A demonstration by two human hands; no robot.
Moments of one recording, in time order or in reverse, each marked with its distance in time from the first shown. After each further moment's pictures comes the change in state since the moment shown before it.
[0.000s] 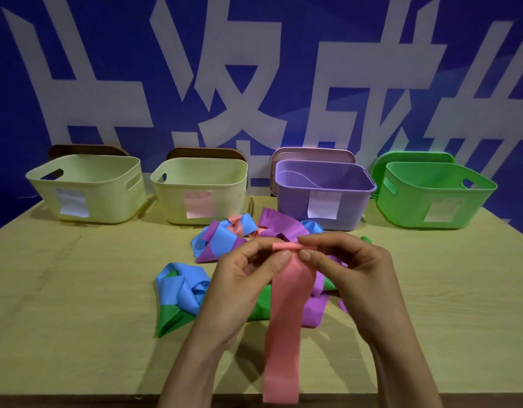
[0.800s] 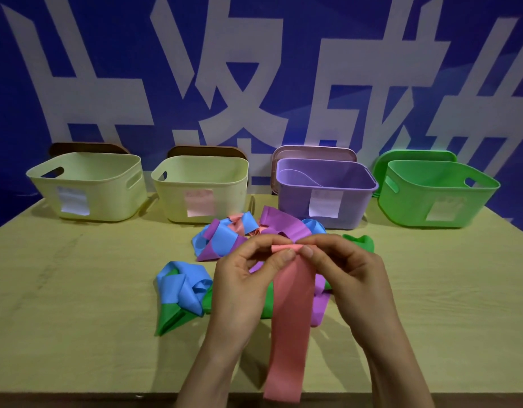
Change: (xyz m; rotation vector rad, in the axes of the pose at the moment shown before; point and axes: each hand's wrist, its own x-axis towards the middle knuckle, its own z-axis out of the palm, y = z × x) left_hand 0.000 -0.008 0.009 0.063 0.161 0.096; right_hand -0.004 0.011 0.006 0.038 0.021 0.105
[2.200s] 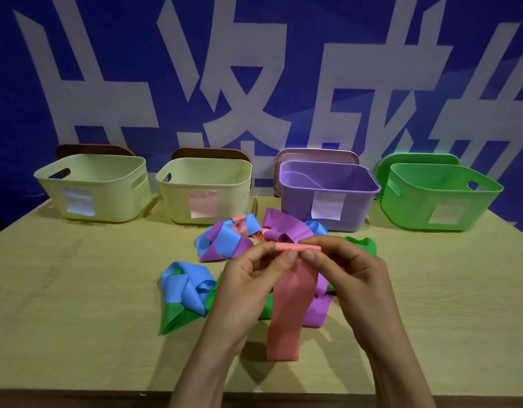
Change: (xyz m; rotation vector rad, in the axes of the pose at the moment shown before) left_hand -0.004 0.002 -0.005 -0.060 -0.096 -0.183; right_hand -0.004 -0.006 0.002 0.086 -0.015 -0.007
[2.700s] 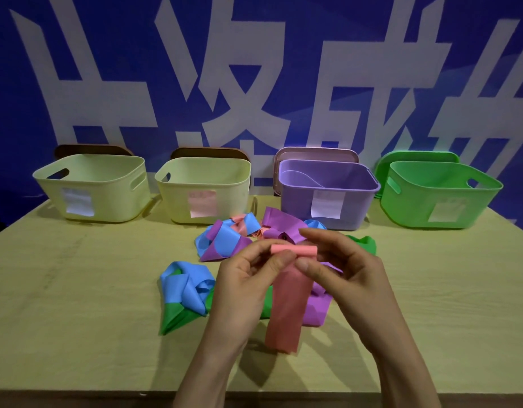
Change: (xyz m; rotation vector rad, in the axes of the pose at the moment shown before) left_hand 0.001 0.001 0.001 0.027 0.032 0.134; right_hand -0.001 -0.002 -0.002 -0.033 -0.083 -0.035
